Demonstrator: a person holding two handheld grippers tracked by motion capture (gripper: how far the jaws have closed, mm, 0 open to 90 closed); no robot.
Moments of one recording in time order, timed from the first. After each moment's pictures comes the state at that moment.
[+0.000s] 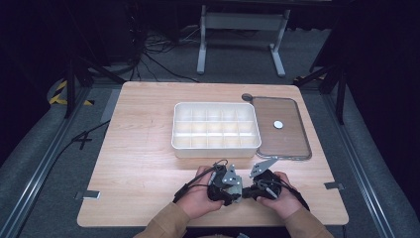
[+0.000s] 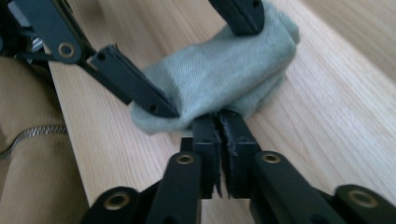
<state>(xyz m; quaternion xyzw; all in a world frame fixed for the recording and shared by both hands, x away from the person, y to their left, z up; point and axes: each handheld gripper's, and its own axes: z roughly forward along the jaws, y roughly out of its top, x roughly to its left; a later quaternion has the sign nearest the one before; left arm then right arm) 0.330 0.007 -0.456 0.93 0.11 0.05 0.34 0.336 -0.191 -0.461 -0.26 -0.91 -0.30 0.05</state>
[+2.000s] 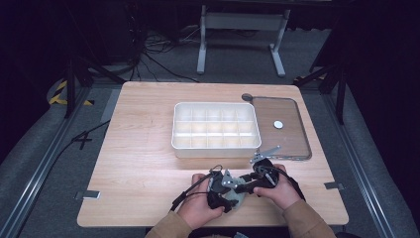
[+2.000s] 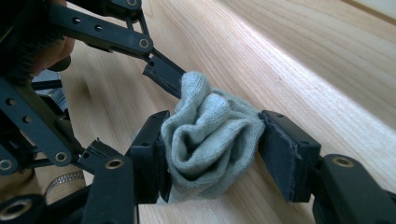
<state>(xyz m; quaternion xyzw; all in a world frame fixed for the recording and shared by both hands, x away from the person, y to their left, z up) 0.315 0.010 -0.465 0.93 0.19 0.02 0.31 0.364 -0.190 -0.464 -0.32 -0.87 -0.37 0.10</state>
